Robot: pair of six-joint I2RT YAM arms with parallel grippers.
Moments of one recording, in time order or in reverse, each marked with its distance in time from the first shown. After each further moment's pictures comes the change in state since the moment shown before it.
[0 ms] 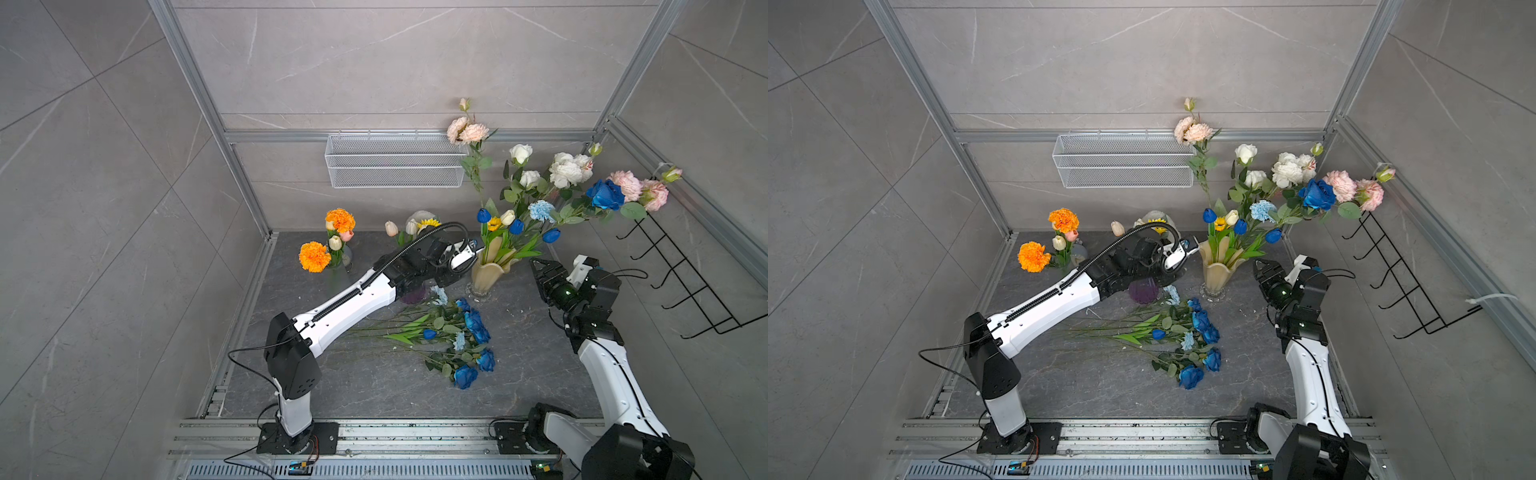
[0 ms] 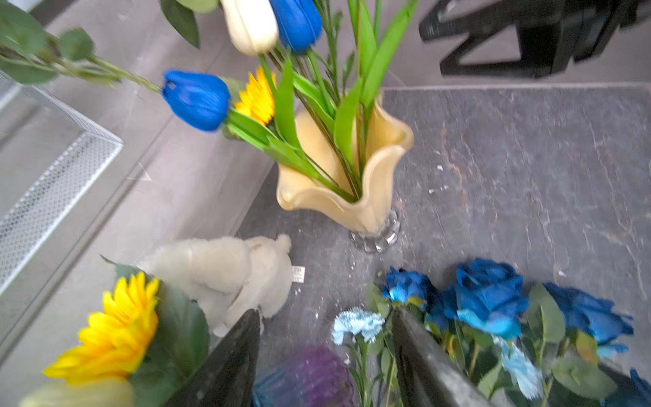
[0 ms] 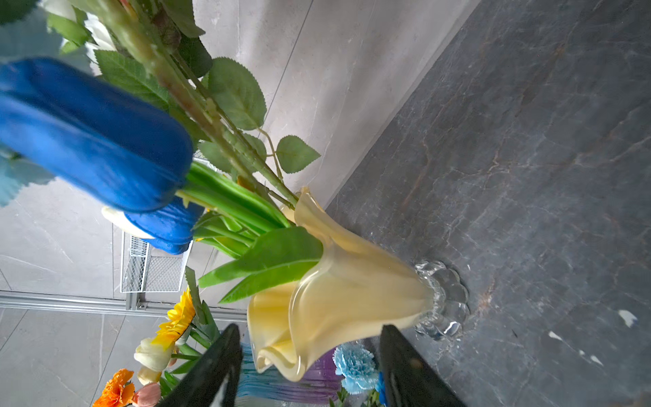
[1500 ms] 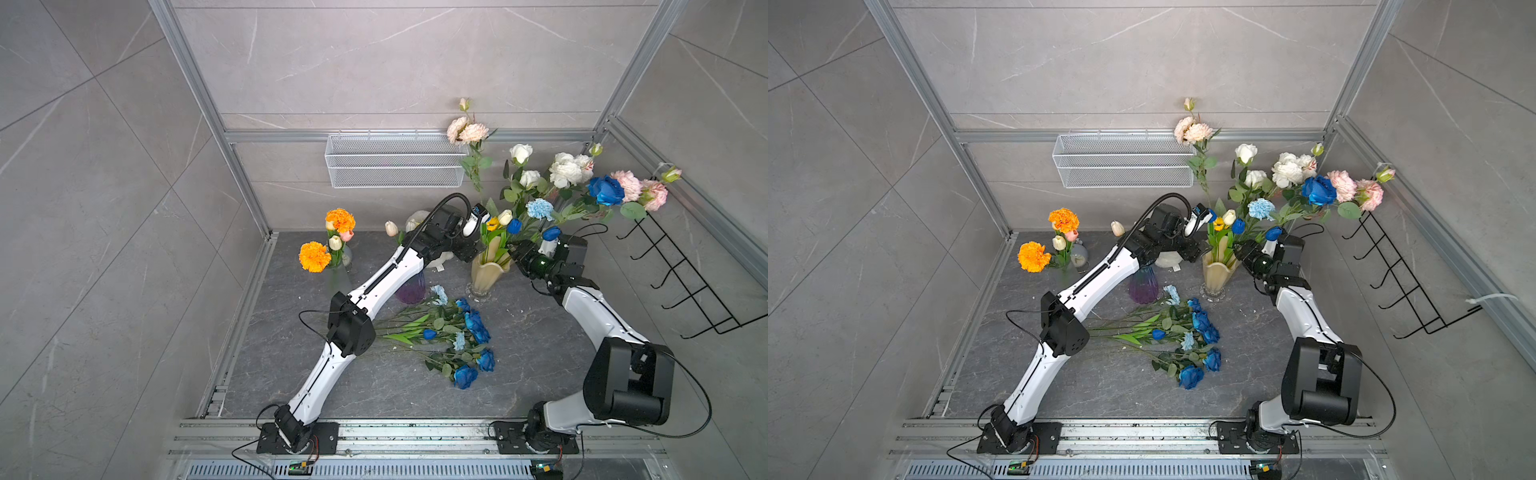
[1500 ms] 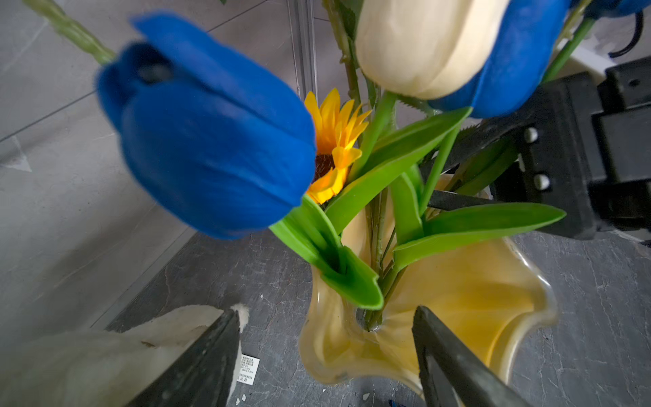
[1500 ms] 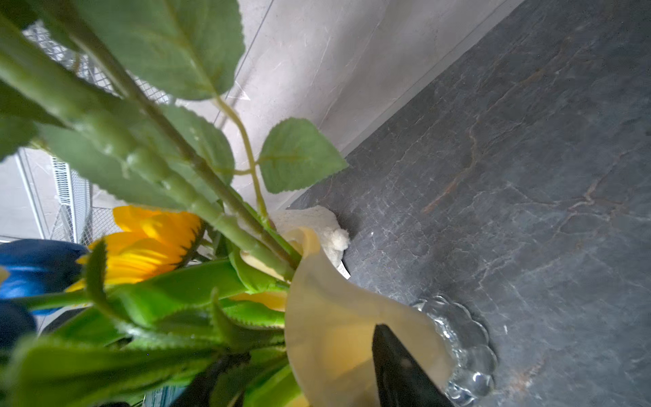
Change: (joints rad) left arm 0.092 0.567 0.686 -0.110 0.200 -0.286; right arm 0.124 0.435 0.357 -0.121 -0.020 -0.257
